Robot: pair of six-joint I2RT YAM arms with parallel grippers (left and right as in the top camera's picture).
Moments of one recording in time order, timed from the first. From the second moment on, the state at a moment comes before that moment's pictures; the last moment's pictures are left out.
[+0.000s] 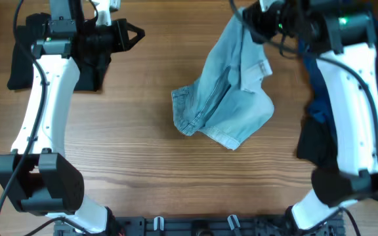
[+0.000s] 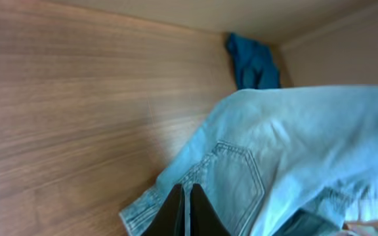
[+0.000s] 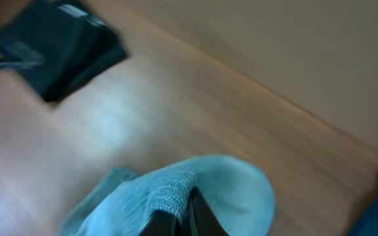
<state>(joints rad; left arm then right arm) 0.00 1.76 1.61 -0.68 0.75 -0.19 0.21 1.83 2.14 -1.07 -0.30 -0.27</state>
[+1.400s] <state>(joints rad) -0.20 2.15 1.50 -0.74 0.55 -0.29 0.01 2.13 2.13 -0.94 -0.43 0.06</state>
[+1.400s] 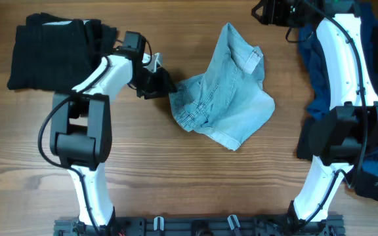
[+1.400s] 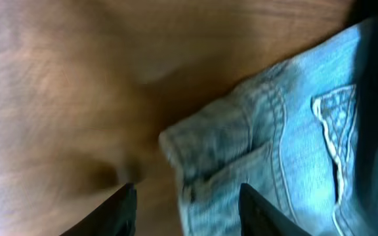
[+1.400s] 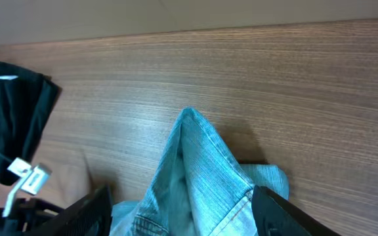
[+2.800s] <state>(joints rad) -0.13 1.81 1.85 -0.71 0.30 -0.35 0.06 2.20 2.13 -0.96 -0.44 0.12</state>
